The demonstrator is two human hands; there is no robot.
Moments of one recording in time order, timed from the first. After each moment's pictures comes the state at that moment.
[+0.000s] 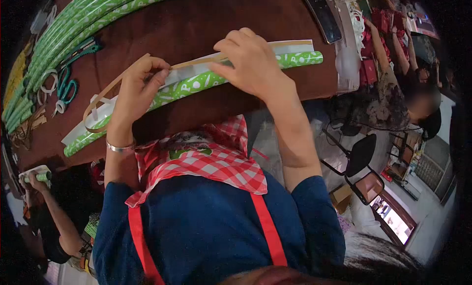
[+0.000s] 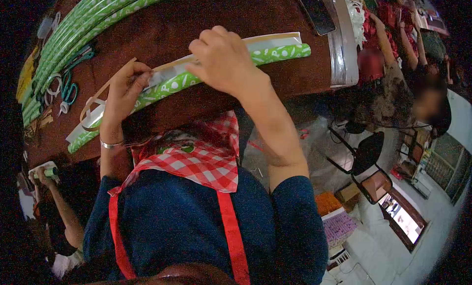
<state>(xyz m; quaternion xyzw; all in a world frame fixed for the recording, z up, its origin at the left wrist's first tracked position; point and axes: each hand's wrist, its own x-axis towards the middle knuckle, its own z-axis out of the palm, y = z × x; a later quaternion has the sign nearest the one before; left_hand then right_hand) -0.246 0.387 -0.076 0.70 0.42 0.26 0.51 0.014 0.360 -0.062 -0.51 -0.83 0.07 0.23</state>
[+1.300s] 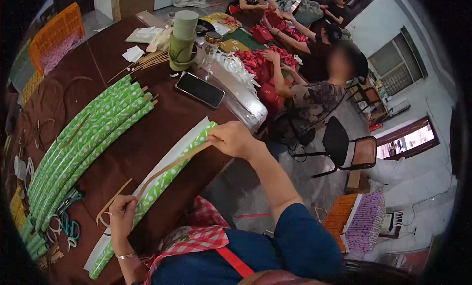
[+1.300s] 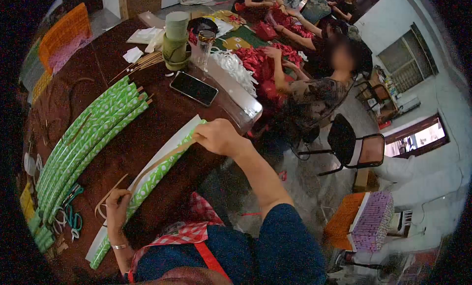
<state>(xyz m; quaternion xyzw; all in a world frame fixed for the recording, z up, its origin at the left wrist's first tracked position) -0.246 0.385 -0.068 0.75 0.40 0.23 0.48 0.137 0.288 -0.024 -0.63 -0.72 0.02 0.30</state>
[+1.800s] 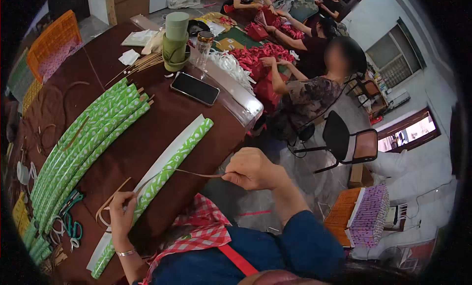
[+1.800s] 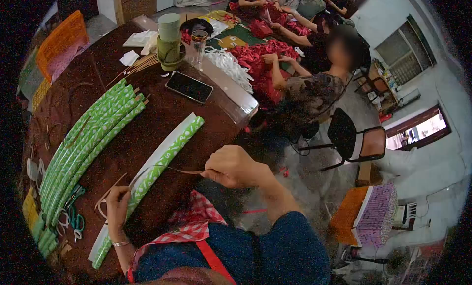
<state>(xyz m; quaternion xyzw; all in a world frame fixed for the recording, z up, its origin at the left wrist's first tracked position) -0.242 0.383 -0.073 0.76 0.38 0.26 0.45 0.097 0.207 0.028 -0.56 -0.76 0.04 0.31</state>
